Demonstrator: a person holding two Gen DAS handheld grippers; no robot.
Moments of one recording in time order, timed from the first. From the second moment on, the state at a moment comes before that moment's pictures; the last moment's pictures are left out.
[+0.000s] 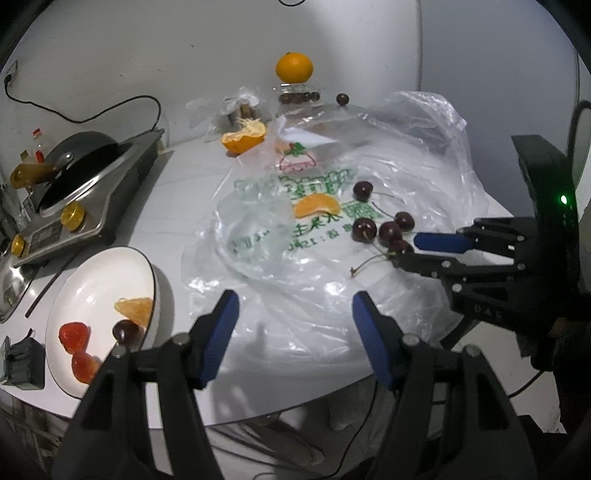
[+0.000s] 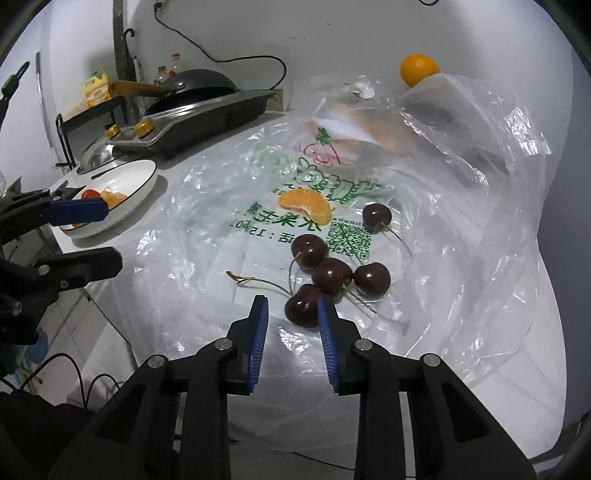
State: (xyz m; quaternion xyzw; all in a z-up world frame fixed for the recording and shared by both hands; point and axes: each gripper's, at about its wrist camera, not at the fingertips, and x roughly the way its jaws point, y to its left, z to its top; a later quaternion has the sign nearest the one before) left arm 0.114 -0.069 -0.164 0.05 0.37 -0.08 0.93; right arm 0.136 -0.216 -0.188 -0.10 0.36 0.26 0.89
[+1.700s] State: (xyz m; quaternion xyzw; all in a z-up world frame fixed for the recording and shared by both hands) left arm 0.174 -0.124 -0.166 0.07 0.39 -0.10 0.91; right arm 0.165 -0.264 -0.154 -0.04 0.33 0.29 0.90
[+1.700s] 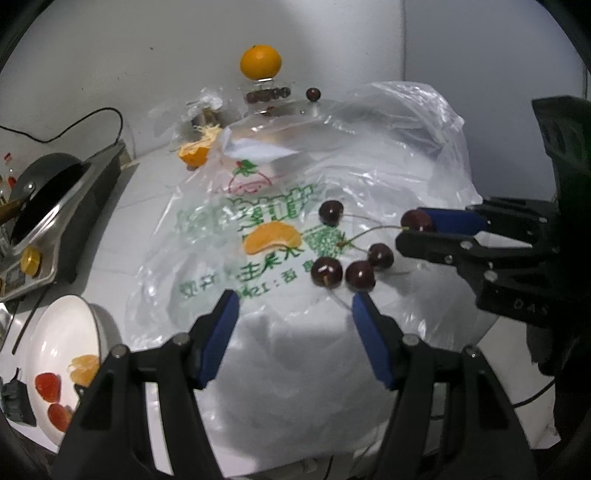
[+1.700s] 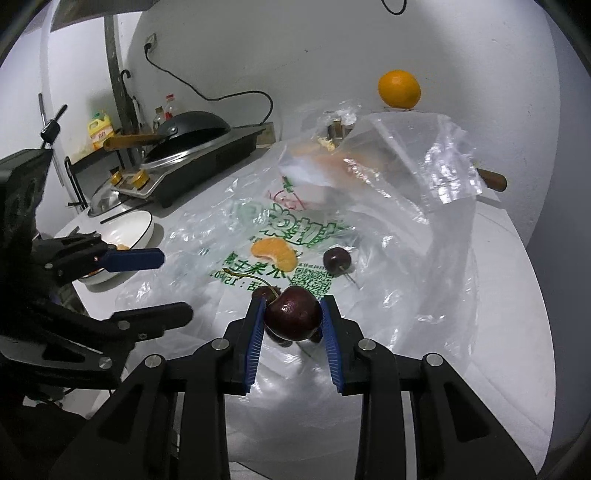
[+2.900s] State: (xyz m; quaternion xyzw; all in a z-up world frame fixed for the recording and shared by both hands) left arm 0.254 -0.128 -0.210 -0.09 0.45 -0.12 0.88; right arm 0.197 -0.297 -0.167 0.00 0.33 0.30 0.89
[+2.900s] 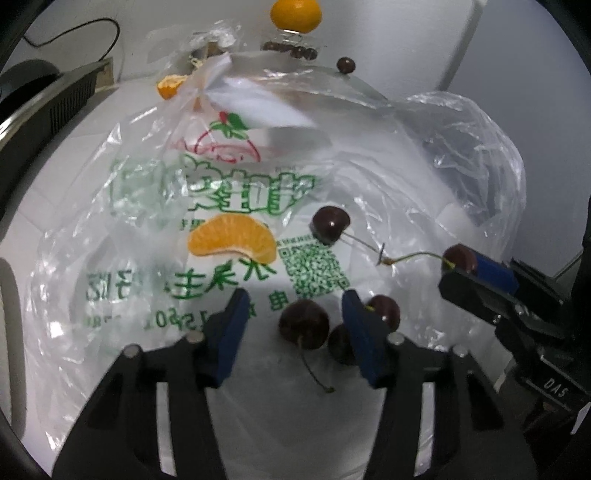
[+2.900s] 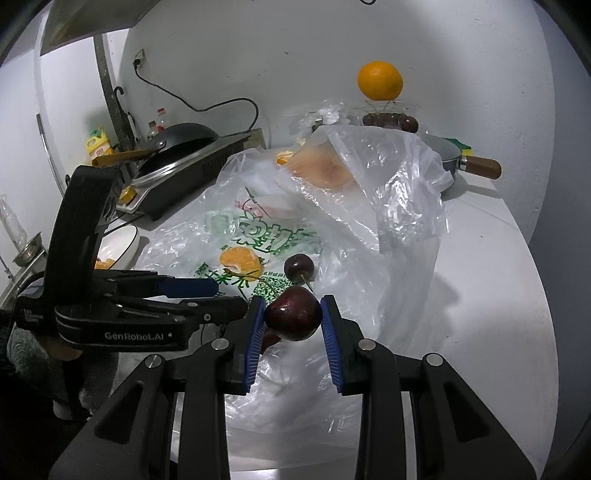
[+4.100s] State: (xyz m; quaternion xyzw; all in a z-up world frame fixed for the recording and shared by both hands) left arm 0.247 -0.124 -0.210 -0.08 0.46 -0.11 0.88; right arm 0.191 -0.299 -0.165 0.00 0.33 0.30 0.90
